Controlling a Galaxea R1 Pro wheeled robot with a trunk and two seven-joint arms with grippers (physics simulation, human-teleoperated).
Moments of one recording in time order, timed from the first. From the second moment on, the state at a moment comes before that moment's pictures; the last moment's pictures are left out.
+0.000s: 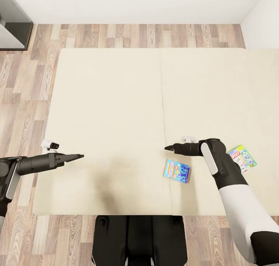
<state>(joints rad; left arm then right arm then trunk) -0.69 0.40 0.23 -1.27 0.17 1.04 -1.57 -0.93 -0.11 0.03 -1.08 -0.30 1.04 0.32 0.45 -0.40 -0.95</state>
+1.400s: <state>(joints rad) -0.69 0.40 0.23 -1.27 0.17 1.04 -1.57 -0.82 -0.16 0.03 -1.21 -0.31 1.04 0.32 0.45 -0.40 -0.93</state>
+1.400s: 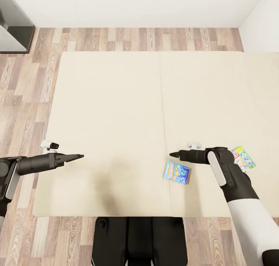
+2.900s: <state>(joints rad) -0.69 0.40 0.23 -1.27 0.17 1.04 -1.57 -0.77 -0.21 0.01 -1.24 -0.31 1.04 0.33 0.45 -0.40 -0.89</state>
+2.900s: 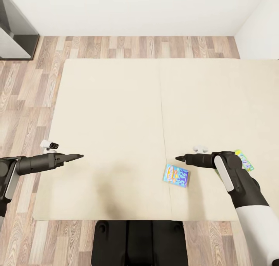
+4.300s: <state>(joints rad) -0.69 0.41 0.23 -1.27 0.17 1.04 -1.57 -0.76 -0.23 0.00 -1.08 -0.31 1.01 0.34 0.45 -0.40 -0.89</state>
